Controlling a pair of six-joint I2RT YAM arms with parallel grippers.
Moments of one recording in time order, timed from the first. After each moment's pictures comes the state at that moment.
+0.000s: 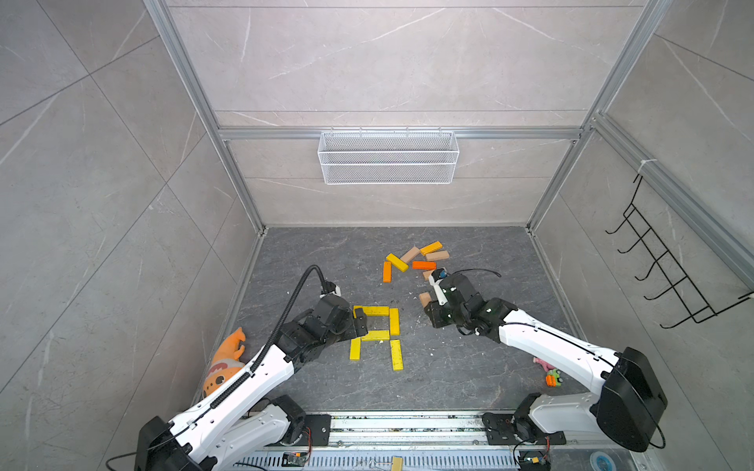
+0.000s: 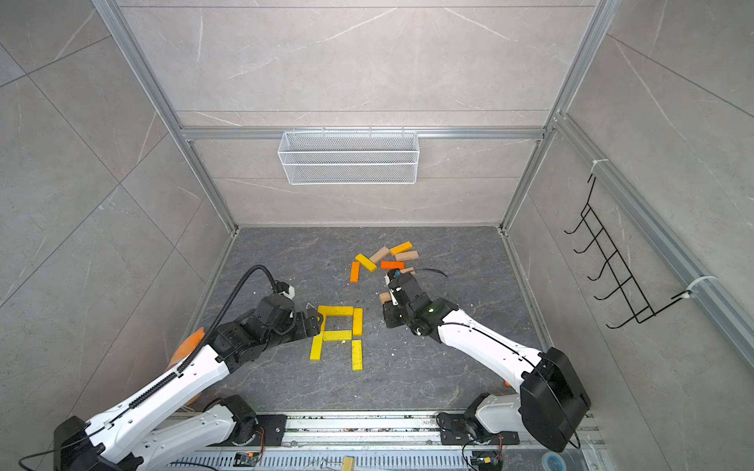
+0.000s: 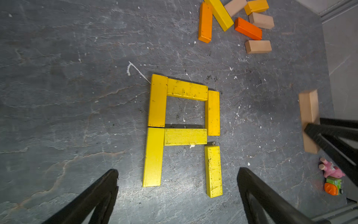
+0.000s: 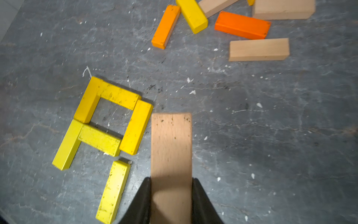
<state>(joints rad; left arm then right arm) -0.66 0.95 0.78 -0.70 -0.14 -0.74 0.72 1.35 0.92 -0.45 0.05 0.34</state>
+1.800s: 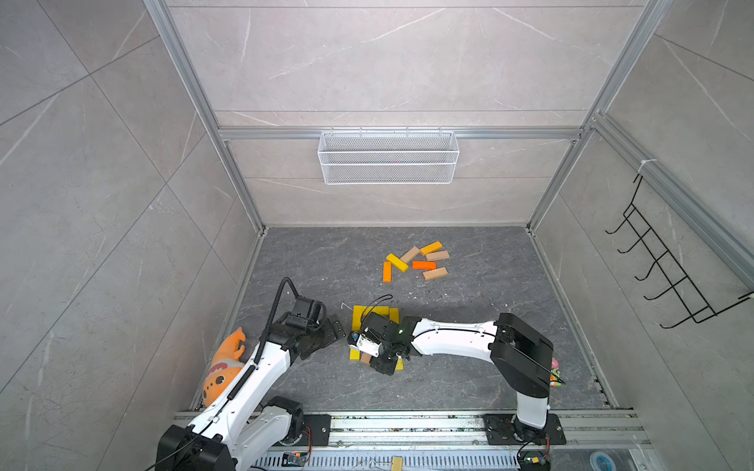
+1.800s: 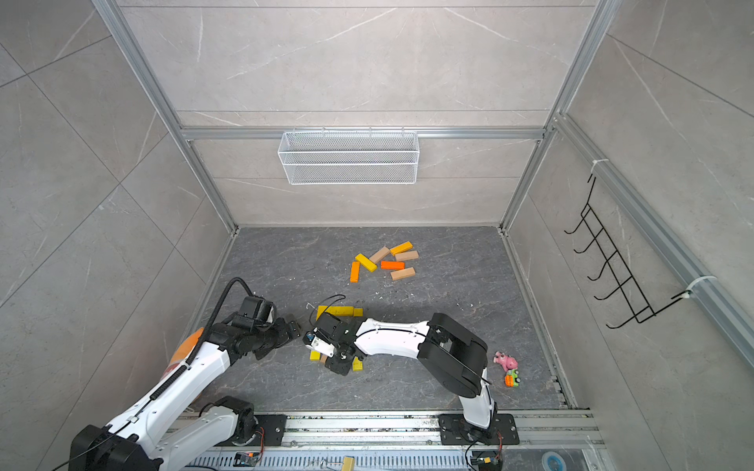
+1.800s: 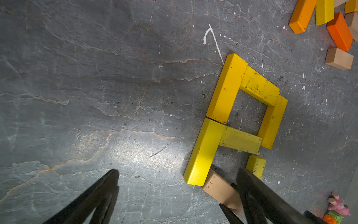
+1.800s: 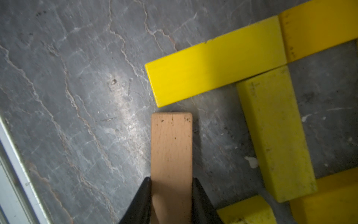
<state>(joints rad) -0.32 0.99 0.63 -0.72 0.10 -0.74 1.11 1.94 1.29 -0.59 -0.07 -0.14</state>
